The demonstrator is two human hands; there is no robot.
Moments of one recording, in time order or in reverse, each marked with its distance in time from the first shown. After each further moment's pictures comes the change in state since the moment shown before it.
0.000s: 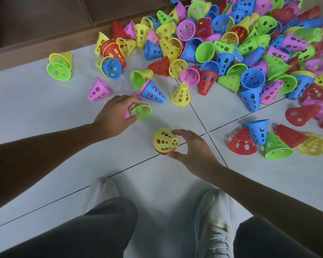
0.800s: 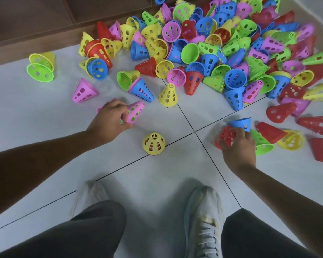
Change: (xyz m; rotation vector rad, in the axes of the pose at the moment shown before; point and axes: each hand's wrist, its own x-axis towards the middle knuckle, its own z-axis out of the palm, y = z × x) left_hand -0.002 0.010 0.016 -0.051 -0.037 -0.019; right_hand -0.026 0.095 -0.069 -0.228 0.479 0.503
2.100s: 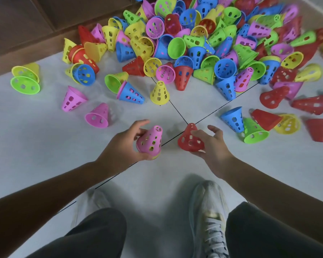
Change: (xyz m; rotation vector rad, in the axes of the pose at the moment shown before) left_hand -0.043 0.079 0.011 -0.499 -0.229 -0.111; right_hand -0.037 -0.059 0.006 1.072 -0.440 0.532
